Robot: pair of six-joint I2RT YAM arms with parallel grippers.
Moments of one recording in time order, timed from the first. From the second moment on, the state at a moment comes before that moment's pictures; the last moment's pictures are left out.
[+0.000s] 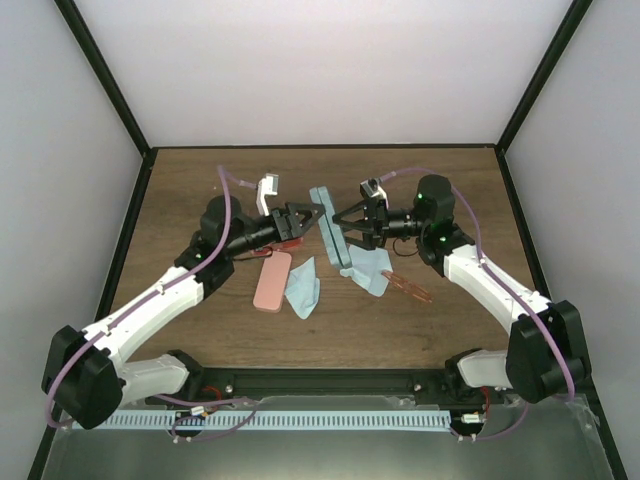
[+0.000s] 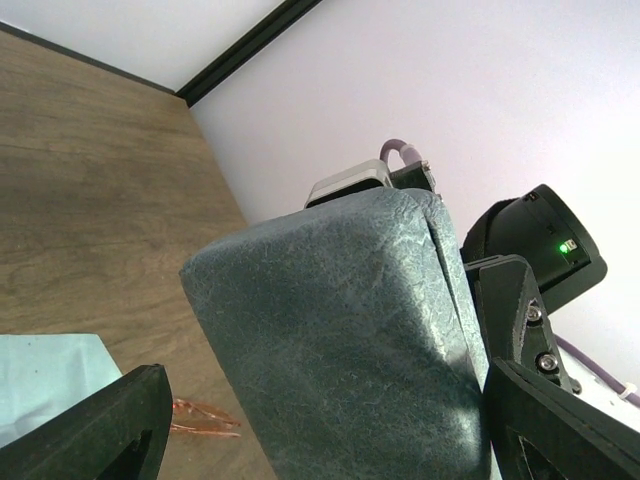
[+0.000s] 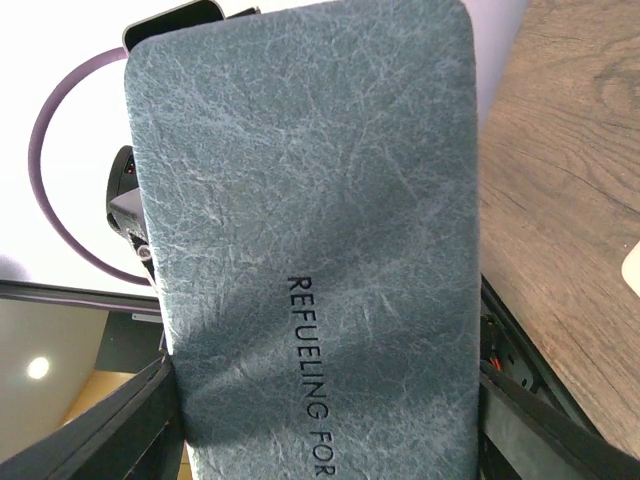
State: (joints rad) left arm -0.59 1.18 0.84 0.24 0.51 -0.93; right arm 0.38 1.30 0.88 0.34 -1.23 1.27
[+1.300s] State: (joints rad) left arm -0.58 1.24 0.88 0.14 0.44 -0.80; right arm 0.32 1.30 0.86 0.33 -1.22 1.31
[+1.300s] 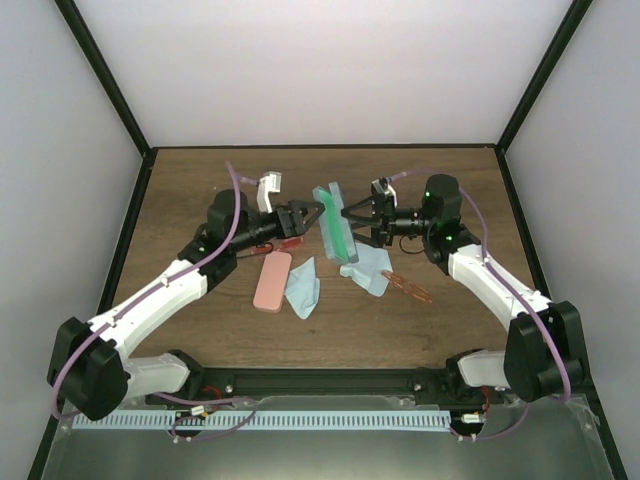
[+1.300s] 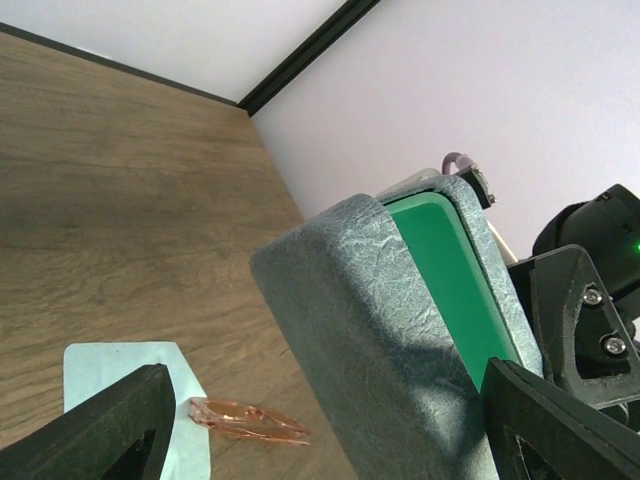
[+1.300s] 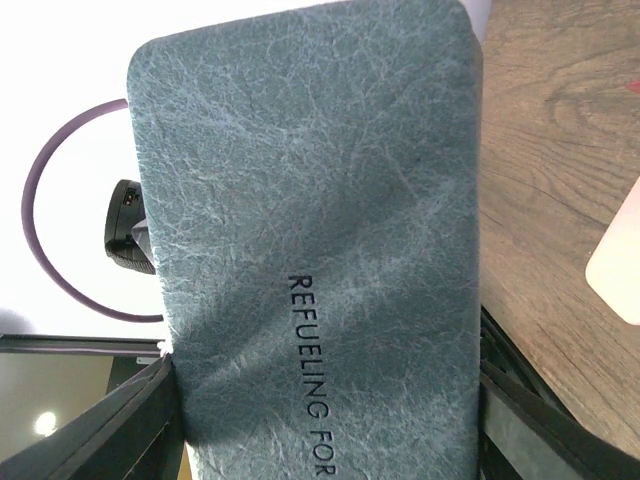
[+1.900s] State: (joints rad) left arm -0.57 1.28 0.85 -0.02 0.42 -0.74; right arm 0.30 1.30 0.89 0.31 -1.22 1.24
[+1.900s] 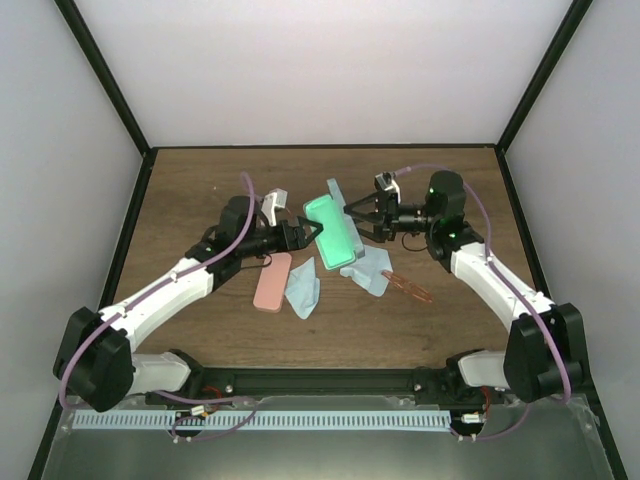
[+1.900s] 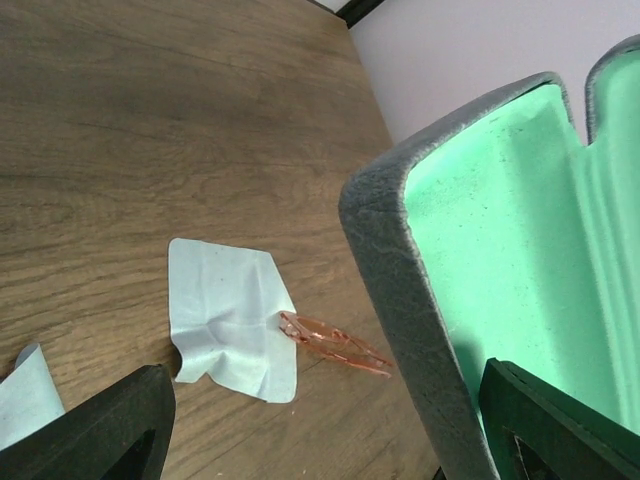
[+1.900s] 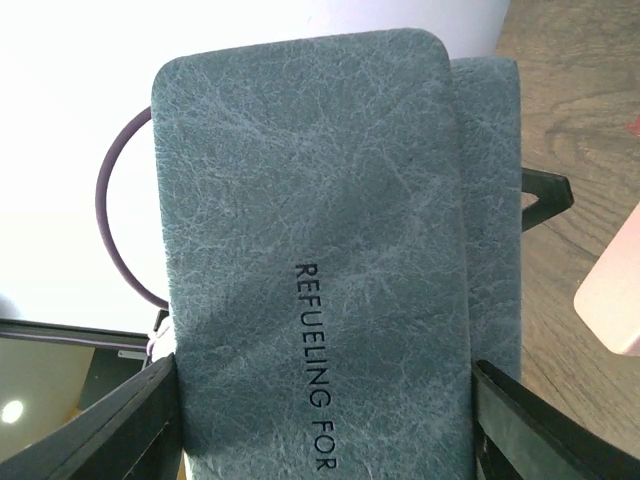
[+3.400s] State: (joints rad) left arm -0.54 1.18 0.85 -0.17 0.36 -0.77; right arm 0.30 1.80 0.81 -0.13 -1.21 0.53
